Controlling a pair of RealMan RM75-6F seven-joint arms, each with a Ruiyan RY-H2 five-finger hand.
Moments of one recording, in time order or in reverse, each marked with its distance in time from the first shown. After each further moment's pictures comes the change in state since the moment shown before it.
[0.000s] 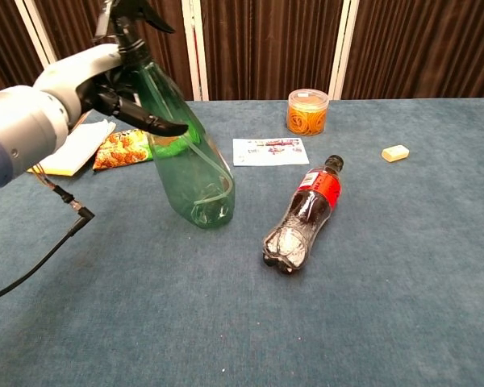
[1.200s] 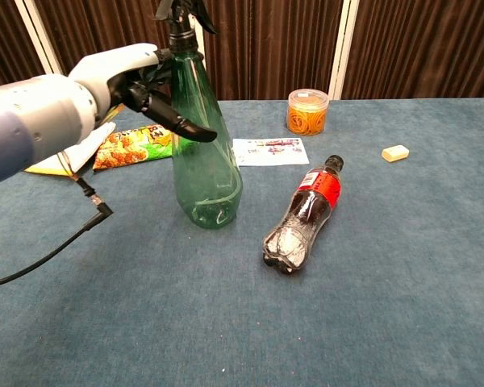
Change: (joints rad) left arm -0.100 0.066 0.036 -0.026 -0.054 -0.065 -0.055; right arm -0.008 0.005 -0.006 -0.003 -0.009 0.014 0.003
